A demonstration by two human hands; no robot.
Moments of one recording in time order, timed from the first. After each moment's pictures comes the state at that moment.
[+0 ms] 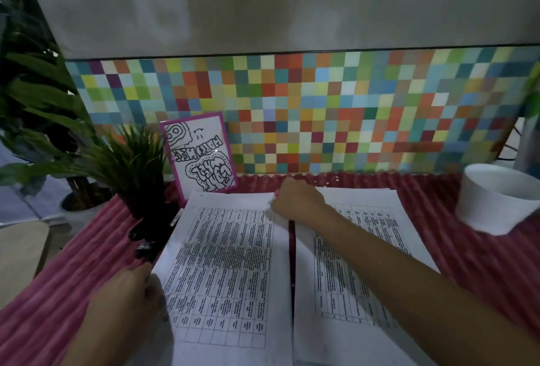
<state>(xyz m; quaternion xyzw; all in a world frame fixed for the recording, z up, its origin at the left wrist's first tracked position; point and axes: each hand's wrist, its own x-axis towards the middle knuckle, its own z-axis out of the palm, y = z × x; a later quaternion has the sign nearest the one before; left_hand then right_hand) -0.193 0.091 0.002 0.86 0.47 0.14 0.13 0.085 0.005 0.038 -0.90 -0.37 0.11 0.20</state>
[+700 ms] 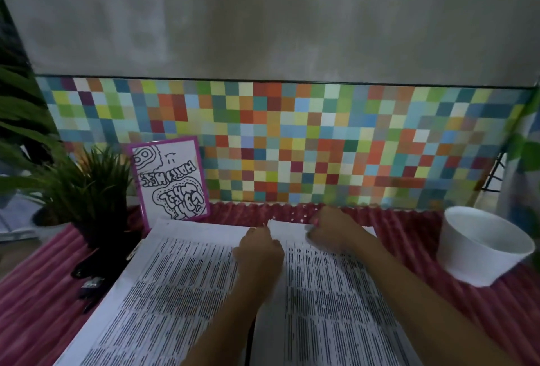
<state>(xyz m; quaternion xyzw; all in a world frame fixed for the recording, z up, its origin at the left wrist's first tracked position) 0.064 0.028 -0.017 0.87 0.40 0.17 0.24 0.213 -0.065 0.011 -0.88 -0.41 0.12 0.19</state>
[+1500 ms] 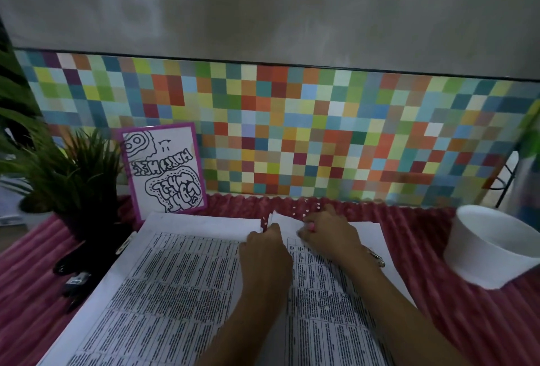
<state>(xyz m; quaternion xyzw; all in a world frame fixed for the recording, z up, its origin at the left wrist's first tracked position) 0.061 0.011 -0.020 0.89 0.34 0.23 0.20 0.193 -0.052 -0.016 -0.92 -0.35 0.04 0.16</state>
